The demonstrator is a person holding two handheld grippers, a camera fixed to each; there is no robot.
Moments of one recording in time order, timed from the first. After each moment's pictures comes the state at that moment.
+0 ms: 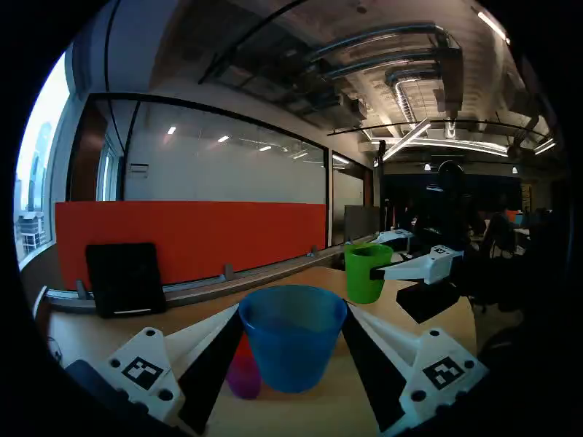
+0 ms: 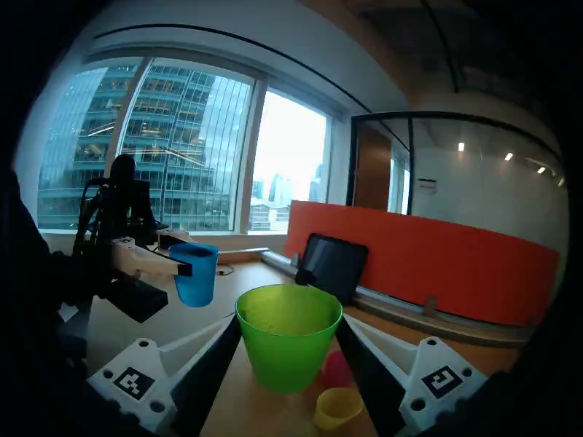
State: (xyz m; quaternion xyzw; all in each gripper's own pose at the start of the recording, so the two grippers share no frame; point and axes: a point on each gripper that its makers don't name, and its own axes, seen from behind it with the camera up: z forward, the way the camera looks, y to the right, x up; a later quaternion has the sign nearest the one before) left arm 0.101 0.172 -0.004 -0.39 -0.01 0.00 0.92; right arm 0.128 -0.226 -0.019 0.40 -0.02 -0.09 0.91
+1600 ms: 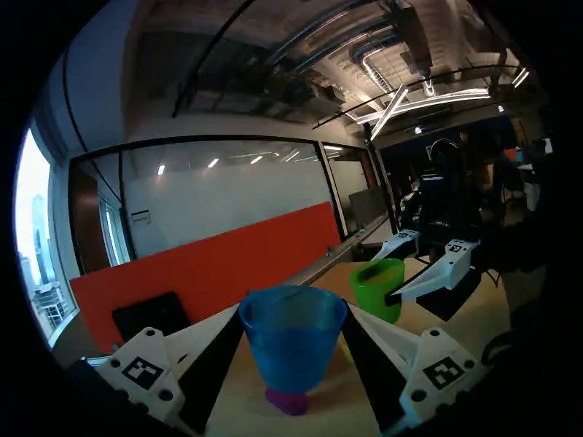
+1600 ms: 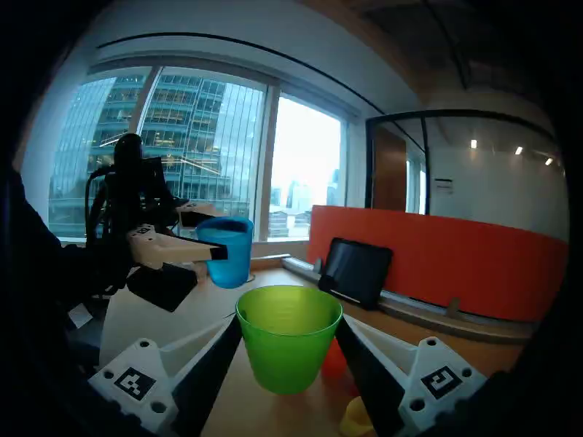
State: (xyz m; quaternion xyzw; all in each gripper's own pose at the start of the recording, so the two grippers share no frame) left arm 0.146 0.169 0.004 -0.36 0.05 0.13 0.92; right arm 0.120 -0.266 -0.032 0.45 -0.02 -0.07 0.89
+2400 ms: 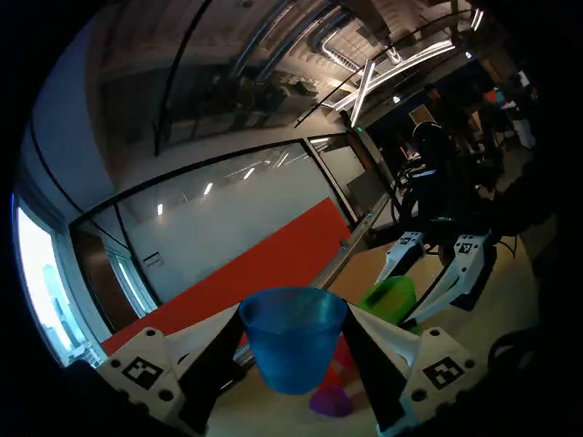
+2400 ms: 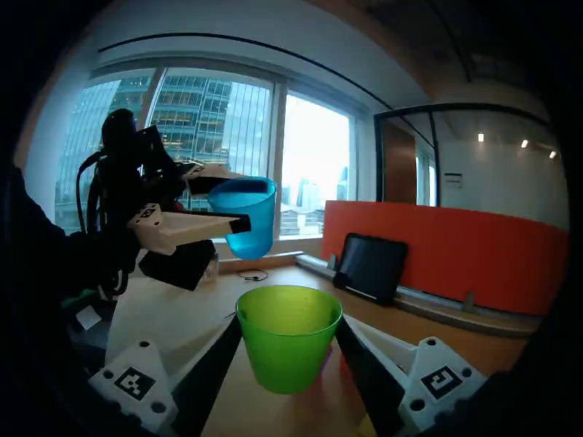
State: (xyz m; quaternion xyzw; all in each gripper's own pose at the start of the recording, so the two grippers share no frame) left arm 0.177 0.185 0.004 -0.34 0.10 0.26 0.90; right arm 0.103 -0.292 -0.038 0.47 -0.03 -0.06 0.88
